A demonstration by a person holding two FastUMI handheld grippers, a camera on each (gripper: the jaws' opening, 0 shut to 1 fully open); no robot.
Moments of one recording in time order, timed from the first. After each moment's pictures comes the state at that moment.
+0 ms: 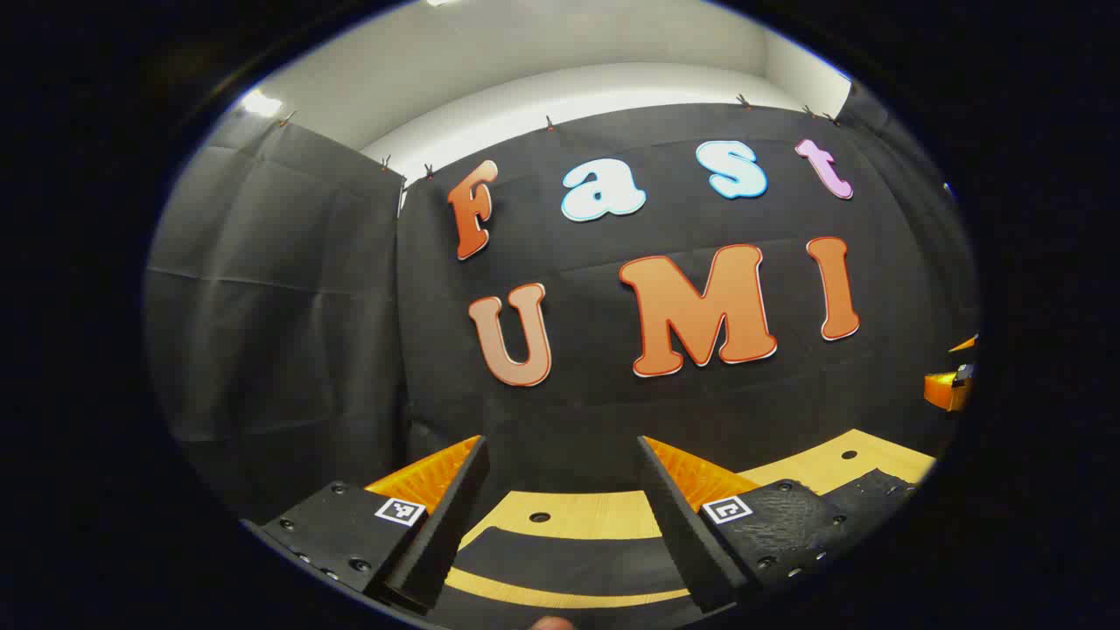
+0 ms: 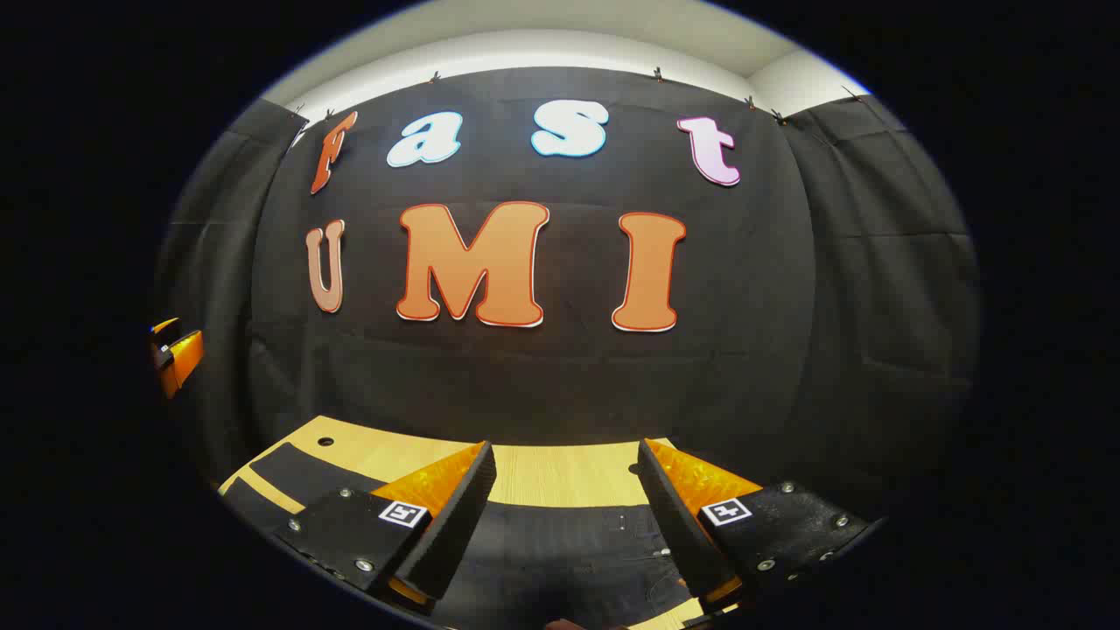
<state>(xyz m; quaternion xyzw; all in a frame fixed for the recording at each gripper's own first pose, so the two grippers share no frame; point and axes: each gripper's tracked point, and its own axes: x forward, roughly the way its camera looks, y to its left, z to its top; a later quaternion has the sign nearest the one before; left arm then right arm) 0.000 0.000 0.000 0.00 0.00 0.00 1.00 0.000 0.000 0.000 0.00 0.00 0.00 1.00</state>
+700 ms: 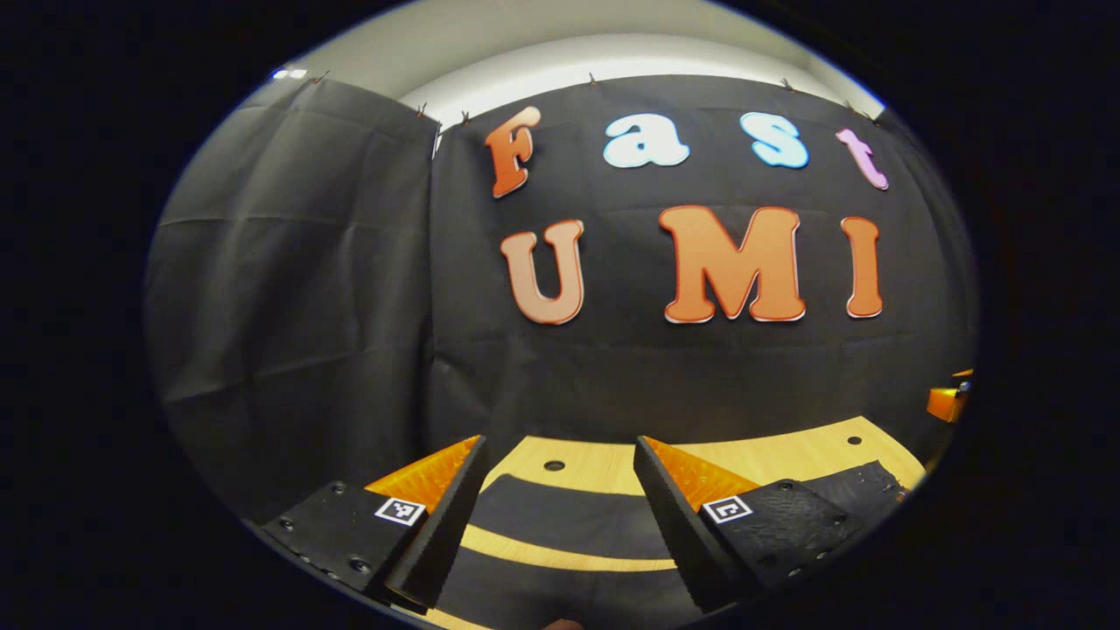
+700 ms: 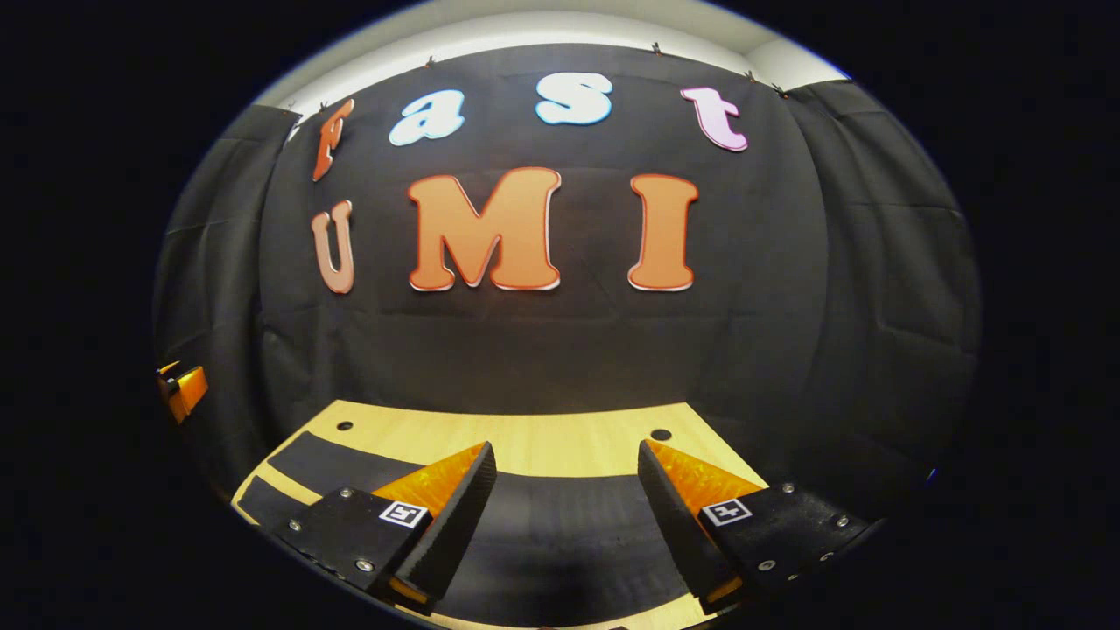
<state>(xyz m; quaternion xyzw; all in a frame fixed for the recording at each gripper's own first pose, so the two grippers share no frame) -0.007 0.041 -0.082 -0.05 0.12 0.04 0.99 -0.002 0.009 -0.046 0.02 0.08 0.00 1.00</state>
